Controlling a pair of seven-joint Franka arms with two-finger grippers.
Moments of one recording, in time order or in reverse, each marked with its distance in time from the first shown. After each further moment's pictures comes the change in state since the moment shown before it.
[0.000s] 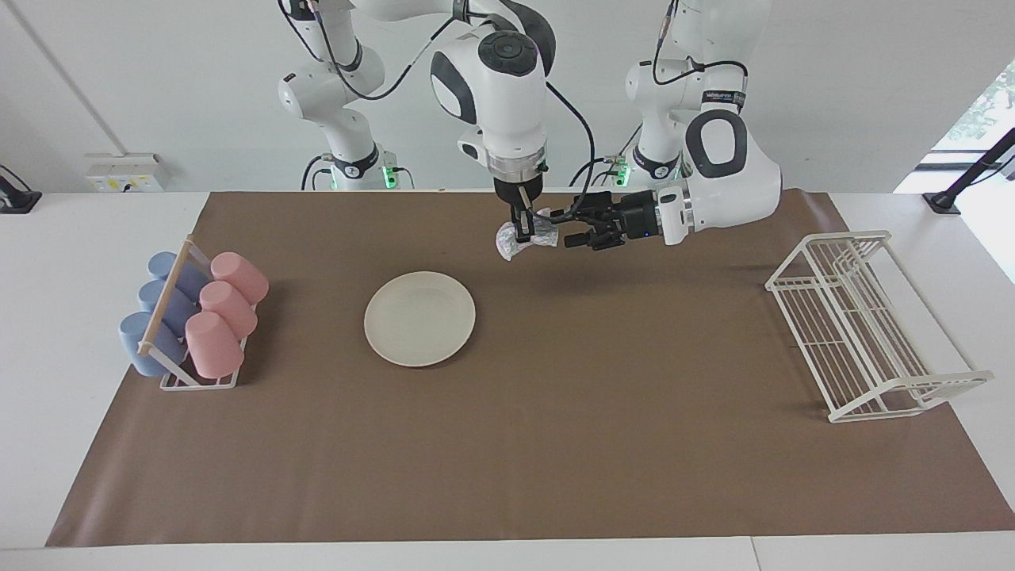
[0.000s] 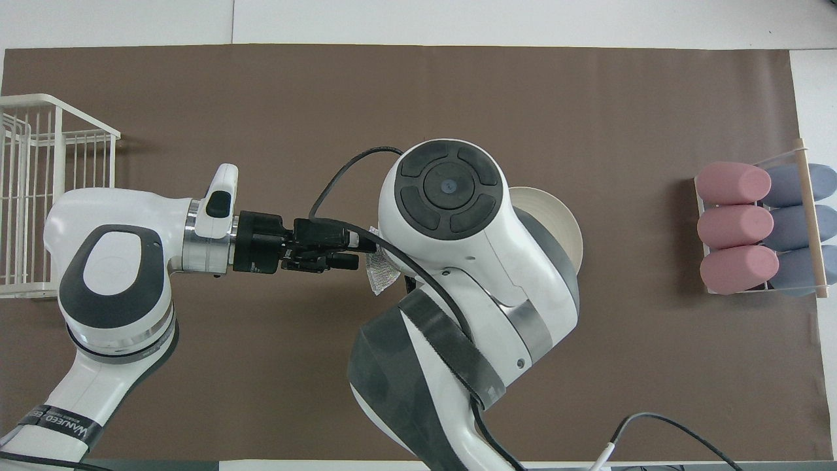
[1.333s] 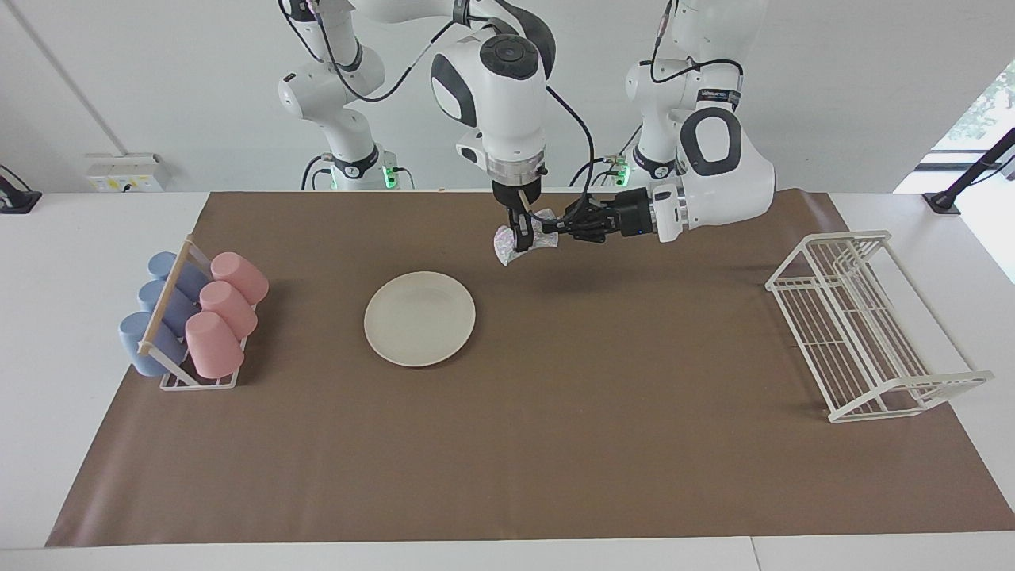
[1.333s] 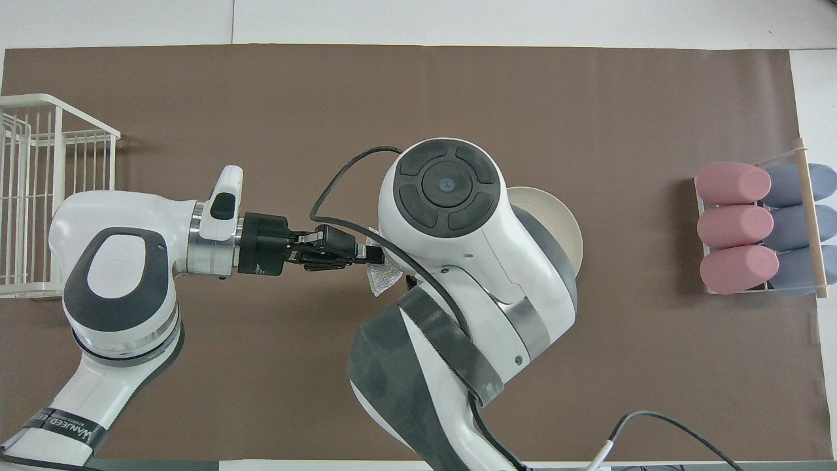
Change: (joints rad) left arm -0.009 -0.006 0.002 -0.003 -0.015 0.000 -0.001; right arm -0.004 0.004 -0.003 0.000 -0.025 0.000 -0.046
